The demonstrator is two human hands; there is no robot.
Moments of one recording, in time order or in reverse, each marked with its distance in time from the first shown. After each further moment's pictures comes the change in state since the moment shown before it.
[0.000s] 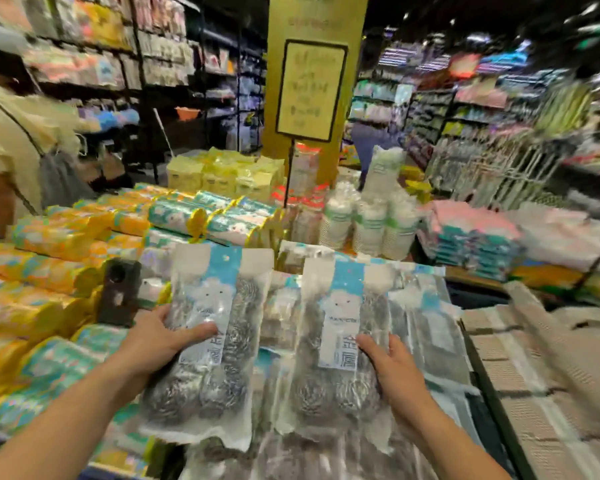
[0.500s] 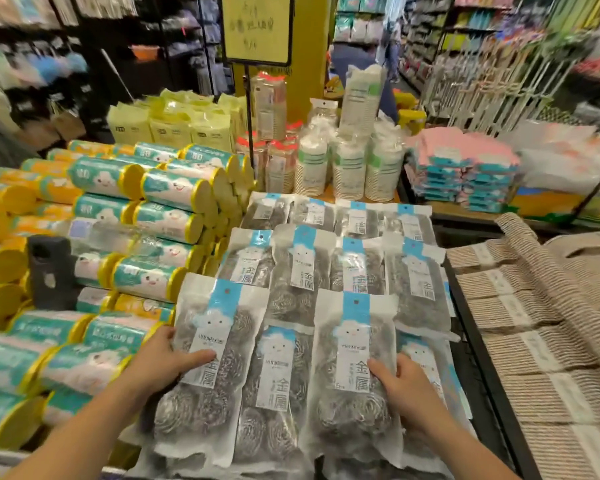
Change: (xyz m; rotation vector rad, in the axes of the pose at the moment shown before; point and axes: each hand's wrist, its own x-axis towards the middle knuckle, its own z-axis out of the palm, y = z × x) left_hand 0.030 -0.068 0.104 0.407 -0.036 -0.244; right_hand 0.040 0.136 -0.092 -0.282 0.005 0.310
